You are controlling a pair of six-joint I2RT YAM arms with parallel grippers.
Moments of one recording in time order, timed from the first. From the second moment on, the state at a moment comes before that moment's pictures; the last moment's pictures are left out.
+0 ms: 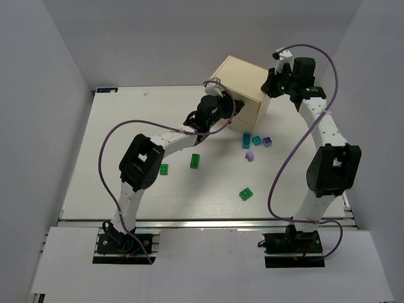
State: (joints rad) left arm -0.69 2.17 1.64 0.49 0.01 -0.79; right arm 0.07 1.81 1.71 -0.35 -0.47 -0.15
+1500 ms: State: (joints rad) left arm -0.69 1.86 1.29 0.44 0.09 -0.75; right arm 0.09 2.04 2.03 -0.44 -0.21 -0.17
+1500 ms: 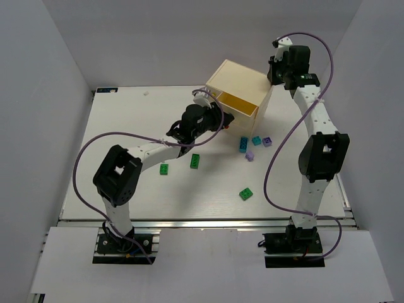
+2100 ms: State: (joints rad) left arm -0.69 1.78 1.20 0.45 0.13 -0.74; right arm 0.09 2.01 1.98 -0.41 -0.29 -0.18
